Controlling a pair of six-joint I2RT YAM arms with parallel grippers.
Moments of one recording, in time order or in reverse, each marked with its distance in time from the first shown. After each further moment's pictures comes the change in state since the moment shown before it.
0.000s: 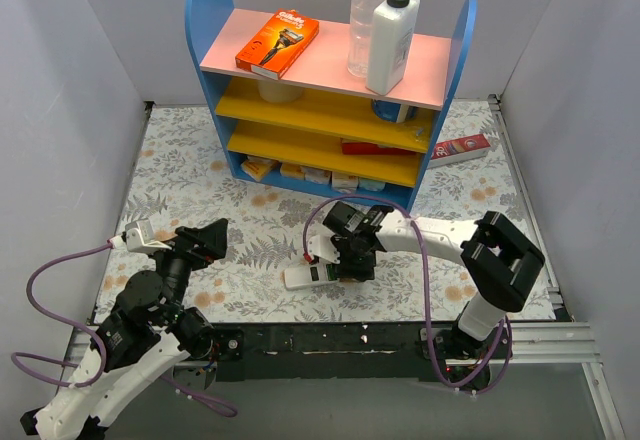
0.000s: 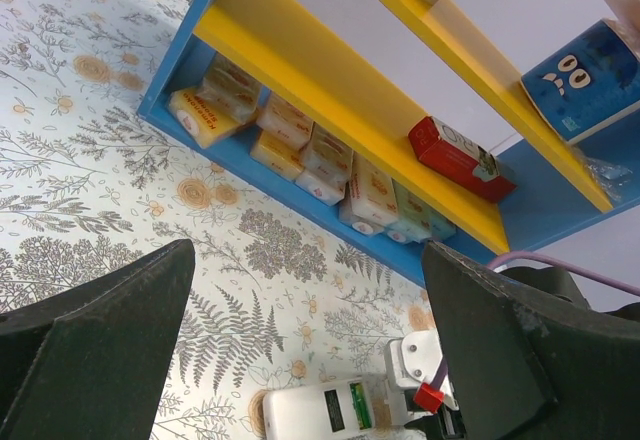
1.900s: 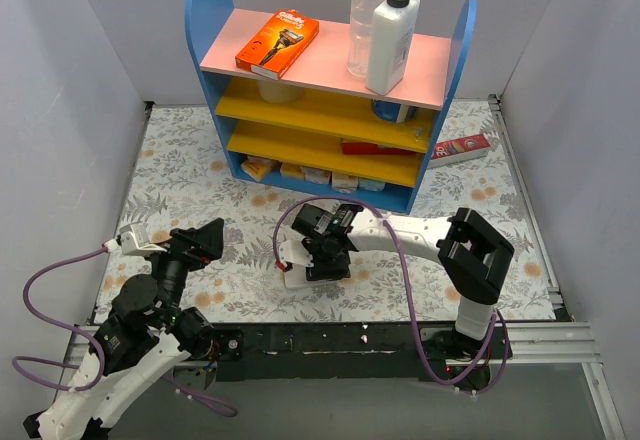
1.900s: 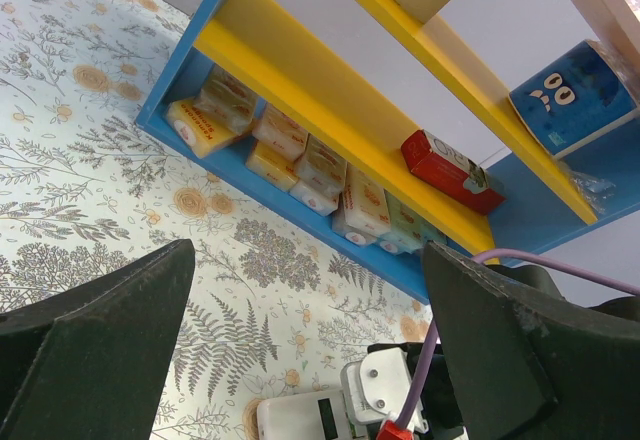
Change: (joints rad) left arm 0.013 -0.035 -0.004 0.006 0.000 0.000; right arm 0.131 0.142 0.243 -0.083 0.020 -0.035
